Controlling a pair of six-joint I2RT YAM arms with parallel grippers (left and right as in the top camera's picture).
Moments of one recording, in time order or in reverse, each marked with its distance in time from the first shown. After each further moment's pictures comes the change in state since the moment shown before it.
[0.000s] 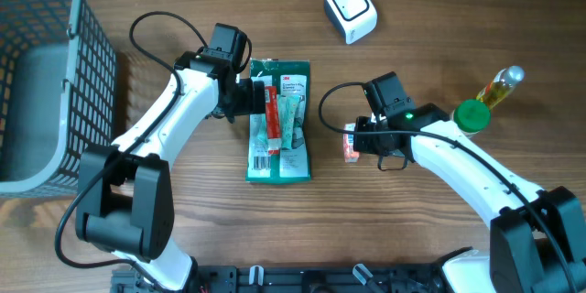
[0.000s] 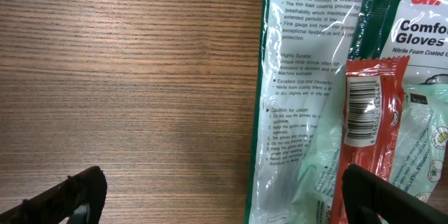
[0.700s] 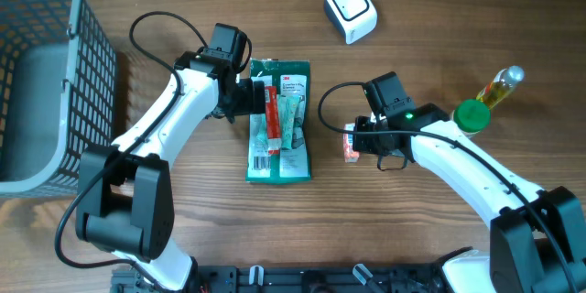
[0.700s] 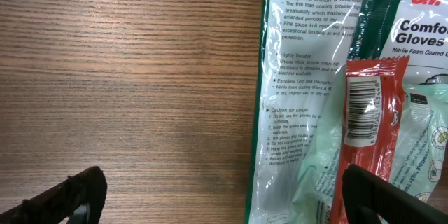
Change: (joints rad) left arm 0.000 0.000 0.000 0.000 0.000 0.000; right arm 0.000 0.000 0.000 0.006 -0.016 0.000
